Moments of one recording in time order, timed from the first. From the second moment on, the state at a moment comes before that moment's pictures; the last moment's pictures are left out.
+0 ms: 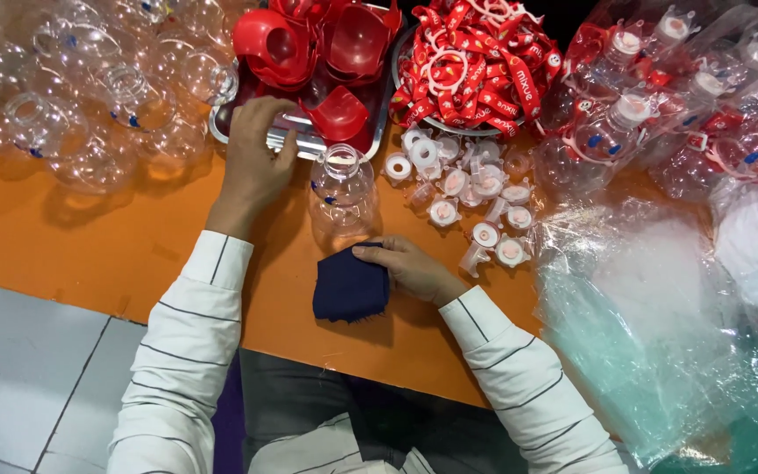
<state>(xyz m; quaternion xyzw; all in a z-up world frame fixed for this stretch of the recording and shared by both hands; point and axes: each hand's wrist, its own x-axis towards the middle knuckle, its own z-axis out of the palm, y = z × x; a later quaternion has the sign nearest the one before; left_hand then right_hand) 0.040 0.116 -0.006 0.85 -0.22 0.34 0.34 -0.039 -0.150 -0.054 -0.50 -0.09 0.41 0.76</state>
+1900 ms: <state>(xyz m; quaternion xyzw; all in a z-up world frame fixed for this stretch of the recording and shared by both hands) -0.094 0.036 0.006 0.82 -0.05 0.07 0.57 -0.059 -0.157 -0.014 -0.65 -0.24 0.15 0.70</state>
